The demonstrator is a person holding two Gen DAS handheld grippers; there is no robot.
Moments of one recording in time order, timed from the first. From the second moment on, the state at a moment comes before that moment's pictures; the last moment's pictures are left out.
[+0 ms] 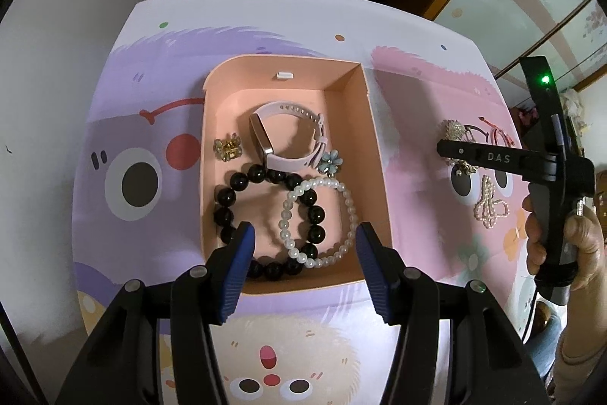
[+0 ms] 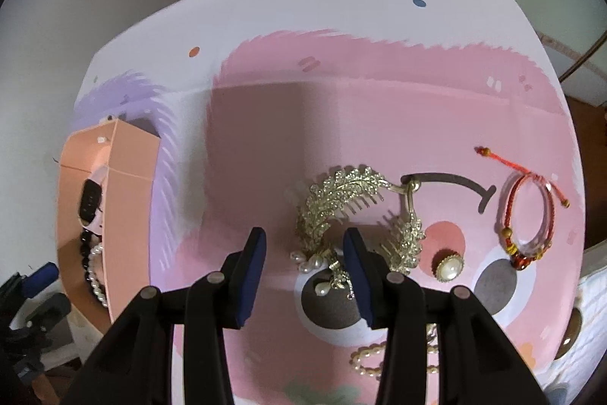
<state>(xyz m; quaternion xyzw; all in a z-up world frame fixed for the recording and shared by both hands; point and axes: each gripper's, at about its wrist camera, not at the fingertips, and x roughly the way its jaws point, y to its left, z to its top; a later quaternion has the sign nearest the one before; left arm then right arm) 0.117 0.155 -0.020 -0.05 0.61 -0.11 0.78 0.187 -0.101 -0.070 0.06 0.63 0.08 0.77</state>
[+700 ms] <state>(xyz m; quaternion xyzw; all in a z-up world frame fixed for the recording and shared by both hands) 0.117 0.139 -0.018 -0.04 0.61 -0.12 0.79 0.165 -0.079 -0.063 -0.03 0.61 0.08 0.79</state>
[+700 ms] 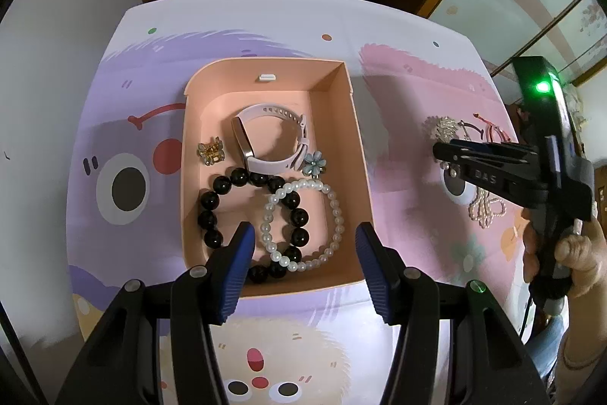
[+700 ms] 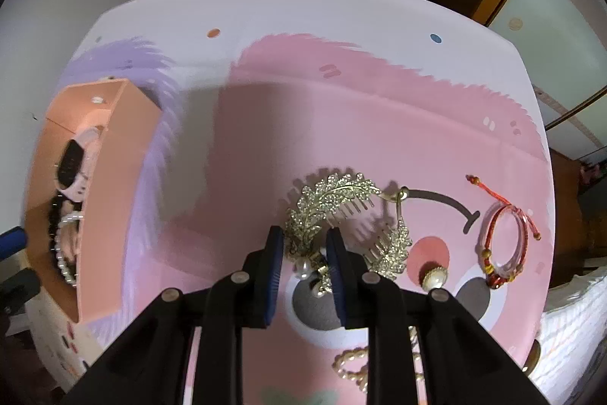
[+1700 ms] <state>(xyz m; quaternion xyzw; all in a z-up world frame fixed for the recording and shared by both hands) 0.069 0.237 0.014 -0.08 0.52 0.08 0.85 0.125 0.053 0.035 0.04 0.56 0.26 0.79</state>
